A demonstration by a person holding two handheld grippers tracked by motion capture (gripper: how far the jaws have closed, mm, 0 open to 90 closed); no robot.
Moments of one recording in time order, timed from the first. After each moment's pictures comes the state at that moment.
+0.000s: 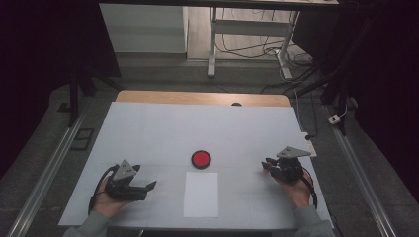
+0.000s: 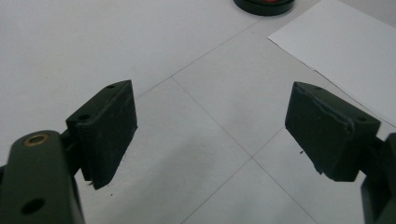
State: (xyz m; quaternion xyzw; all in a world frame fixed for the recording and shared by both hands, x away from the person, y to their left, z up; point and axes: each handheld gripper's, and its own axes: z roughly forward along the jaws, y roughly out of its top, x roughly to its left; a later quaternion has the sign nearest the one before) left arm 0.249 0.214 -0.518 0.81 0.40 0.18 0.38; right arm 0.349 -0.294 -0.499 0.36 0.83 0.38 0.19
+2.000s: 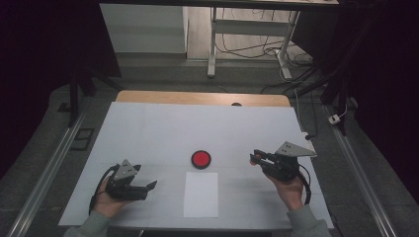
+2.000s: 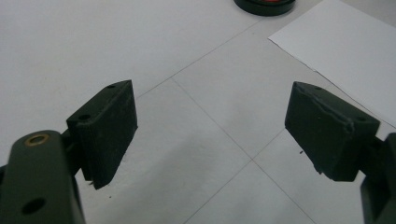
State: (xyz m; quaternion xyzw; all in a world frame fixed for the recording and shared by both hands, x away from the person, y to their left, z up) left arm 0.250 0.213 -0.518 0.81 0.41 0.18 0.38; right arm 0.328 -0.261 -0.455 0.31 0.78 0.51 0.17
